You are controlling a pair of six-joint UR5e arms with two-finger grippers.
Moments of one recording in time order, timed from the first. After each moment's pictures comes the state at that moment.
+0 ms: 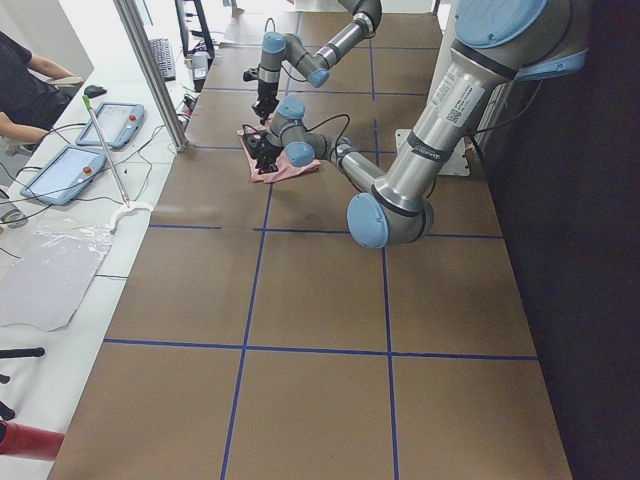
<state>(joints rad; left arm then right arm) -0.74 -2.21 -1.40 -2.09 -1.67 -1.67 0.76 -0.66 1.10 -1.10 1.93 1.75</state>
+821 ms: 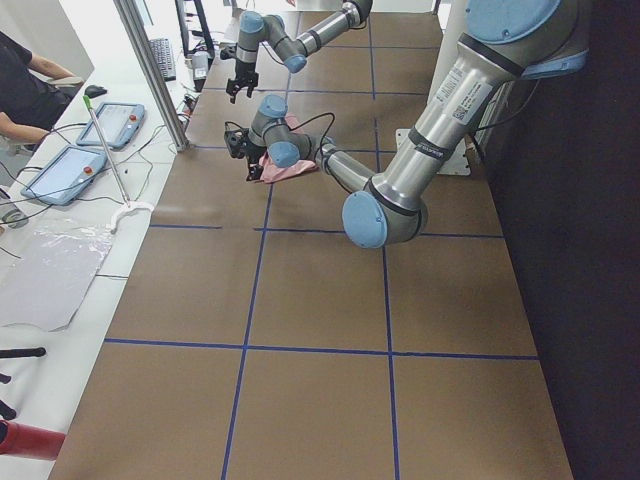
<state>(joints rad) -0.85 -2.20 -1.39 -2.09 -1.82 -1.53 0.93 -0.64 1.02 -1.12 2.00 1.52</state>
